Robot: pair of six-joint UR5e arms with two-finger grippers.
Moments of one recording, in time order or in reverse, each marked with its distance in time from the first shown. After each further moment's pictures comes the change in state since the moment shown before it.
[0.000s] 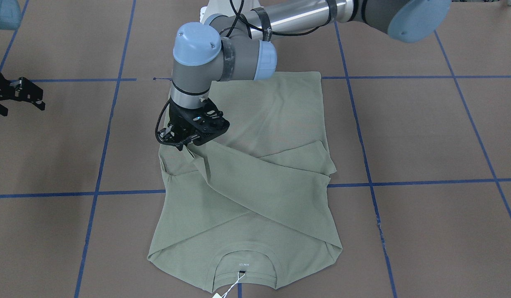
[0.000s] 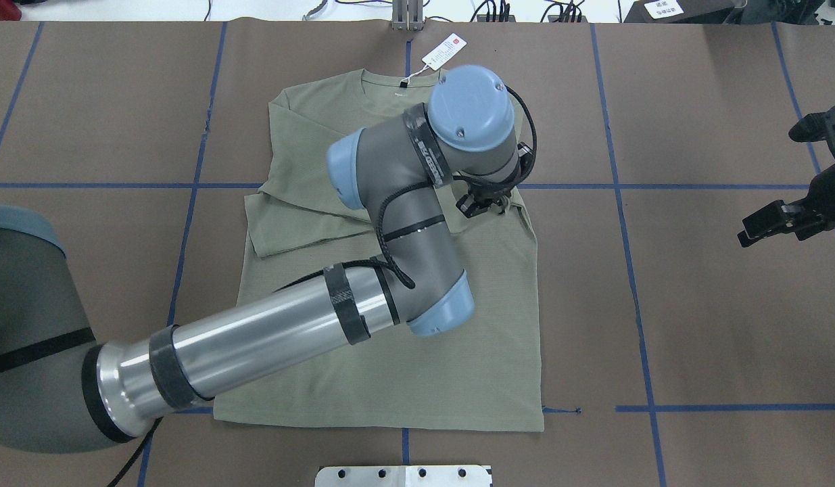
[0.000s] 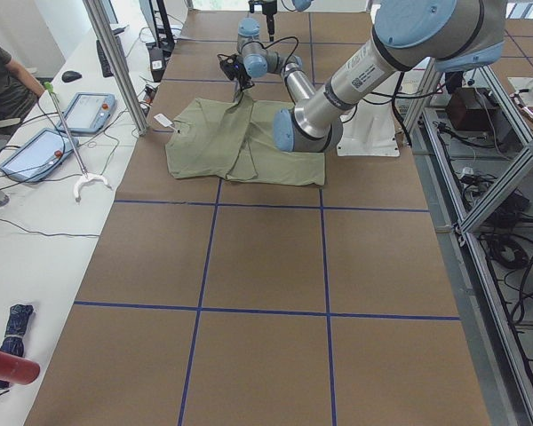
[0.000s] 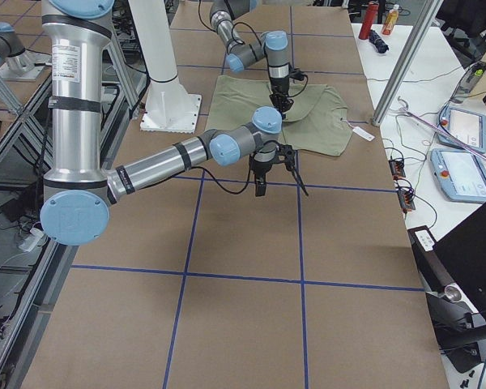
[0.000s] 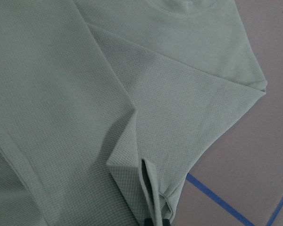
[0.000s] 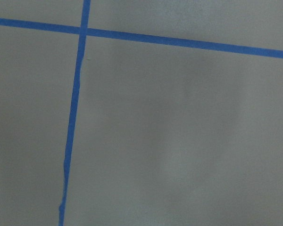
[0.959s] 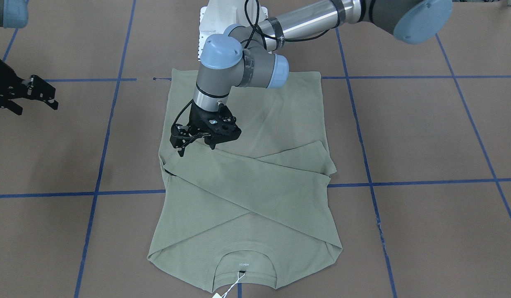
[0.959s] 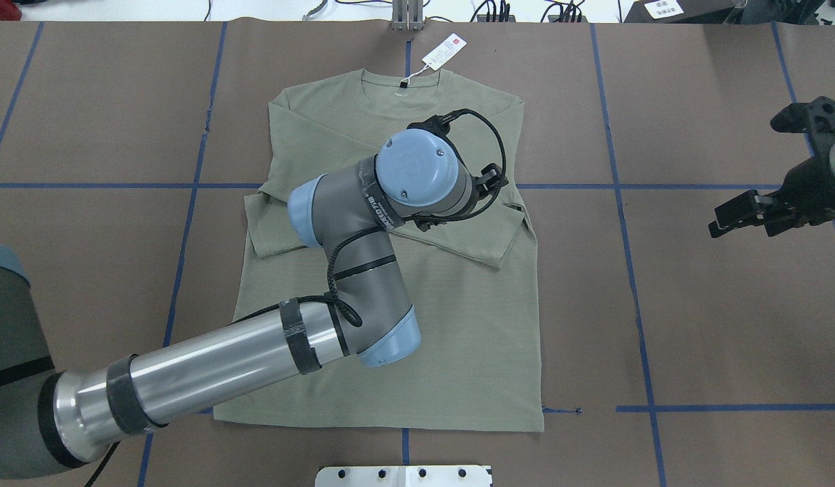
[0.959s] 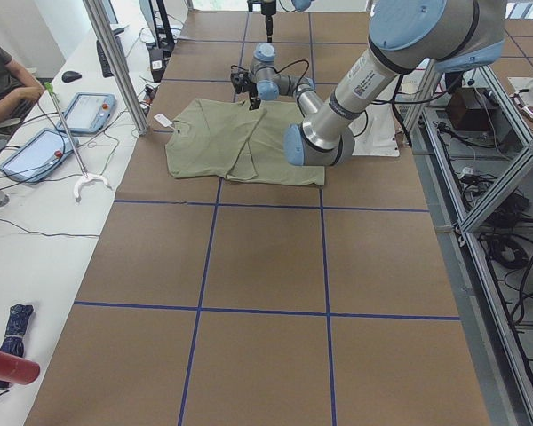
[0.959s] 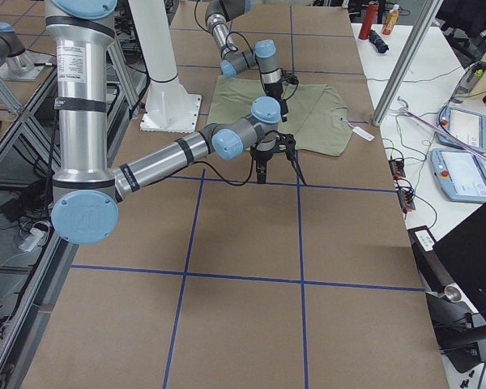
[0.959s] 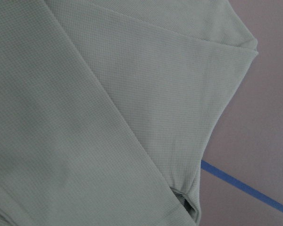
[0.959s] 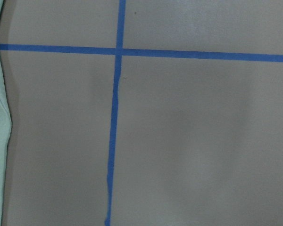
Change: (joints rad) left arm 0.006 0.179 -0.152 -0.034 0.103 0.262; right arm -0.060 0.034 0.020 0.108 -0.007 0.222
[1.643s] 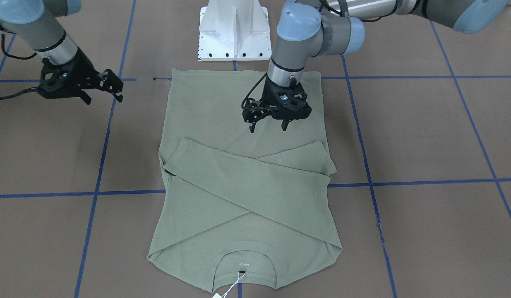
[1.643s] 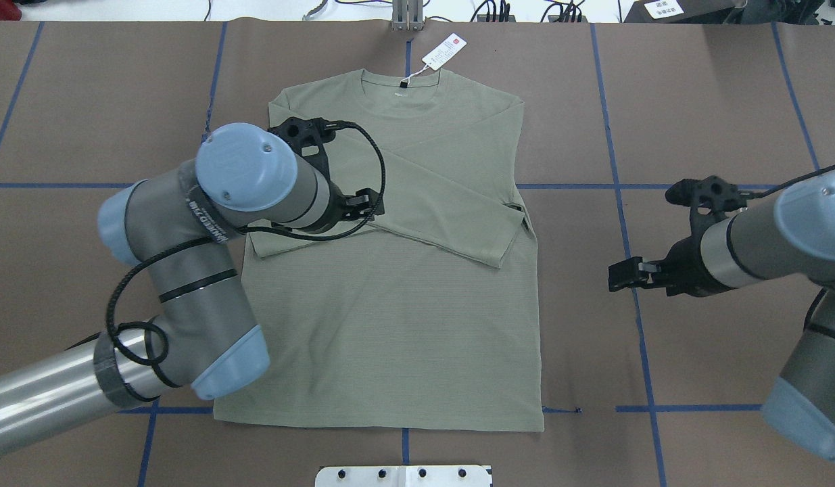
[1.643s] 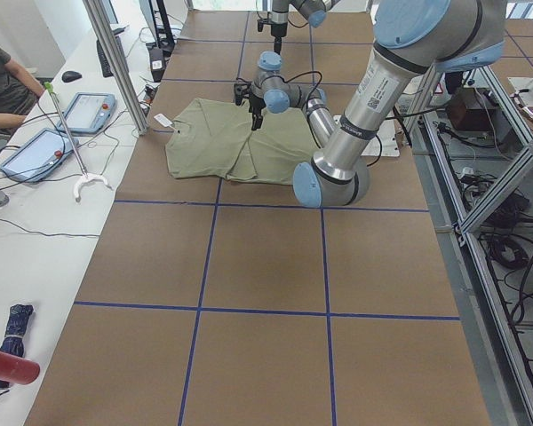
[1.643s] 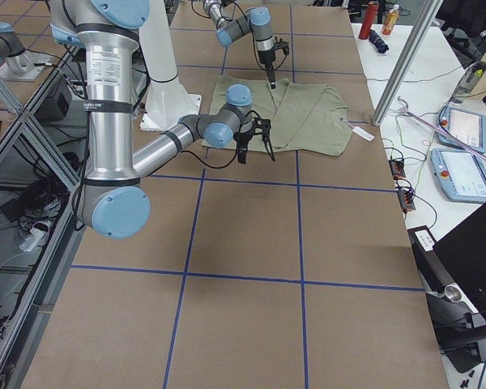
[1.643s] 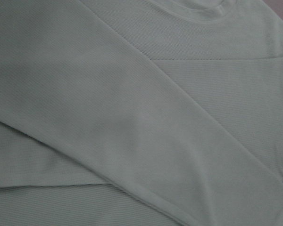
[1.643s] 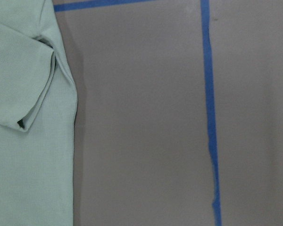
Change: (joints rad) left arm -0.072 0.382 -0.515 0.288 -0.073 0.376; right arm -0.392 0.011 0.077 0.151 -0.308 0.477
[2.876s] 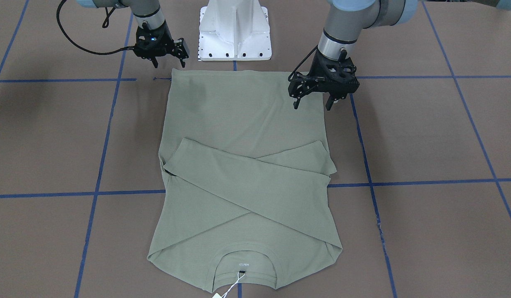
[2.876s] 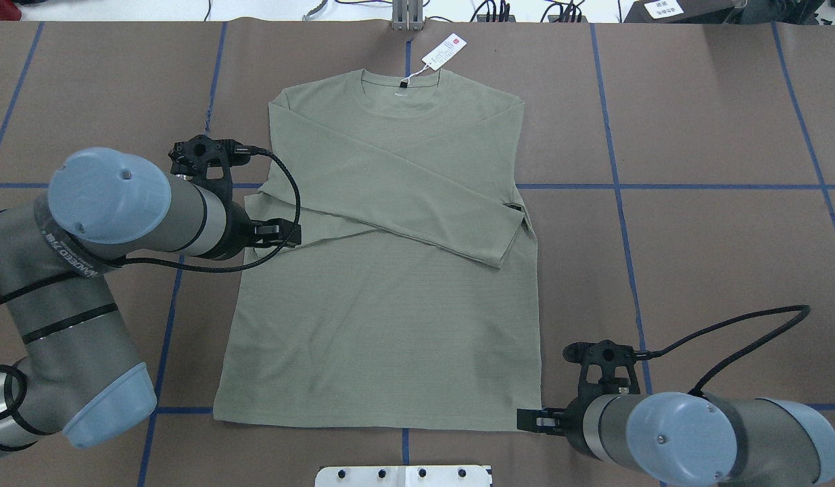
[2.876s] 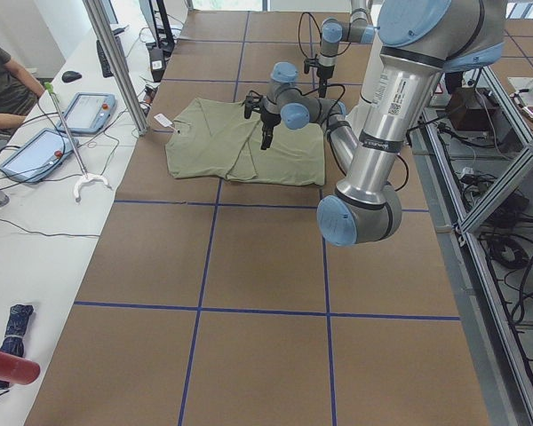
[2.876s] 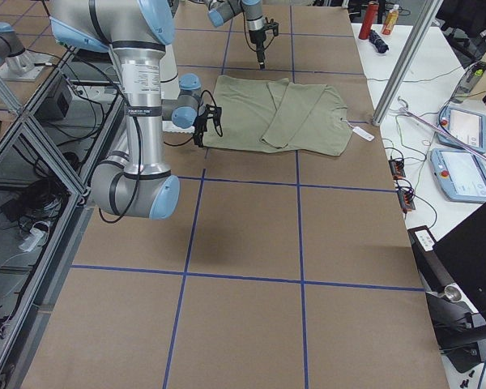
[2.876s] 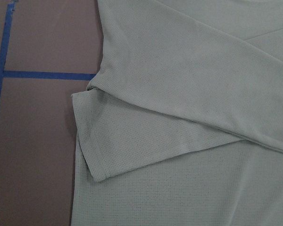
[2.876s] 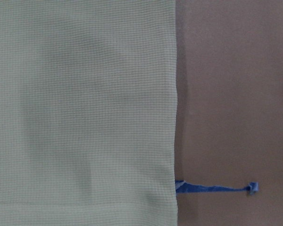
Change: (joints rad) left arm -0.016 0.226 -0.235 0.036 -0.014 0.121; right arm -0.524 0.141 -0.002 -0.140 -0.384 0.347
